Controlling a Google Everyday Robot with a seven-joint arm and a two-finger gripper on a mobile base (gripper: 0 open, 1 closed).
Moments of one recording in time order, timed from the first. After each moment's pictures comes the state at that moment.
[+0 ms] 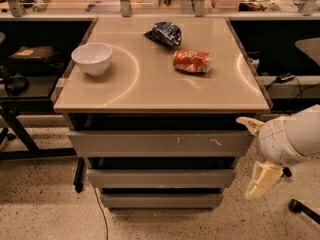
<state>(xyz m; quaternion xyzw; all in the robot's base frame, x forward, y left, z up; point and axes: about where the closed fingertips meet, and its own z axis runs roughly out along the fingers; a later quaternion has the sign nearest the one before) 0.428 -0.210 0.765 -0.66 0.70 0.06 0.25</state>
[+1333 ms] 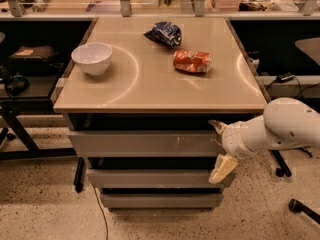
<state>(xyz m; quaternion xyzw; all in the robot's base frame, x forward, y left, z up) 0.512 -0.169 0.664 -0.65 0.69 0.10 0.30</state>
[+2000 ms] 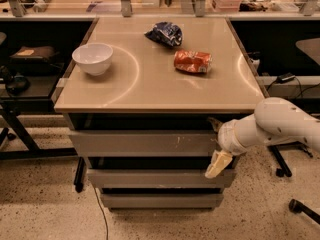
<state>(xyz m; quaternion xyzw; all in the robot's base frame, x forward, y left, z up) 0.544 -0.169 0.635 -0.65 0.70 0.10 0.29</state>
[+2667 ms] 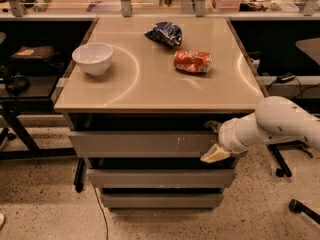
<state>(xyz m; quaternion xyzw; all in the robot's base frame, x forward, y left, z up) 0.544 -0.169 0.635 -0.65 0.70 0.10 0.29</state>
